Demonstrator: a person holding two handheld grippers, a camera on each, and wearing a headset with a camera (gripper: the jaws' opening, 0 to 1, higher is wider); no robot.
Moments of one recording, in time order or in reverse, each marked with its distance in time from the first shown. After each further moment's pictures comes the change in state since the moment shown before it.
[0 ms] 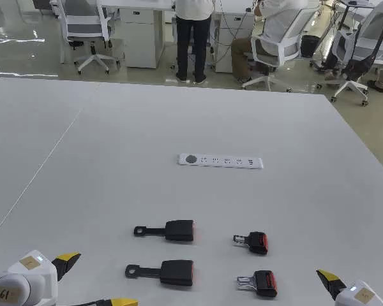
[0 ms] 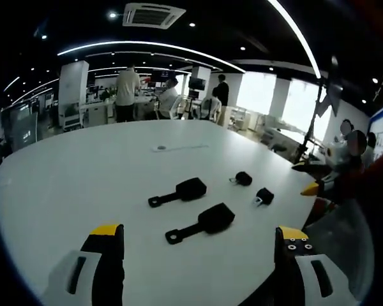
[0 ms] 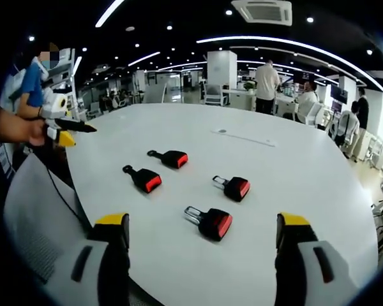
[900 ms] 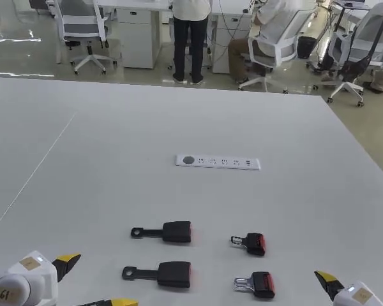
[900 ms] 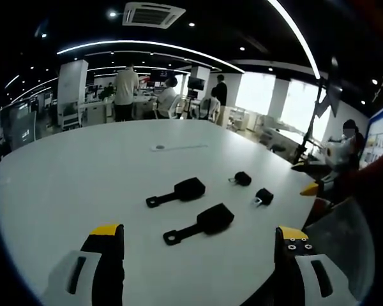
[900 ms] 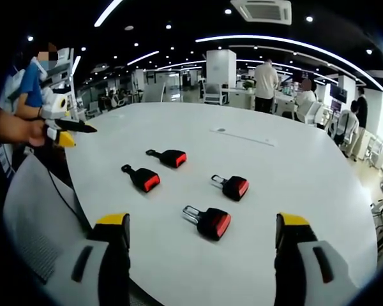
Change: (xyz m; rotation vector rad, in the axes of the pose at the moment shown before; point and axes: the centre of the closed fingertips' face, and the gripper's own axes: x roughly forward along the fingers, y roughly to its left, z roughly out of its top) left arm 0.005 0.000 0.004 0.002 -0.004 -0.010; right arm 0.001 -0.004 0.002 -0.001 -0.002 -0.006
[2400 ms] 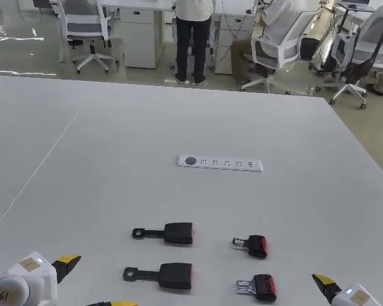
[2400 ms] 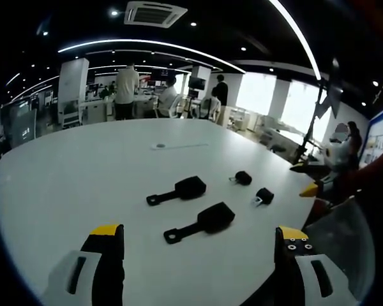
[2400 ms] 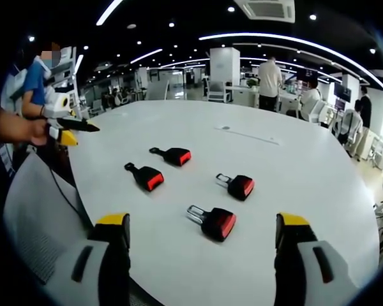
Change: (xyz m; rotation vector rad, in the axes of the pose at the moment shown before) left arm 0.000 0.002 -0.003 -0.009 0.003 -0.003; right arm 0.006 0.005 -0.001 -0.005 0.016 0.030
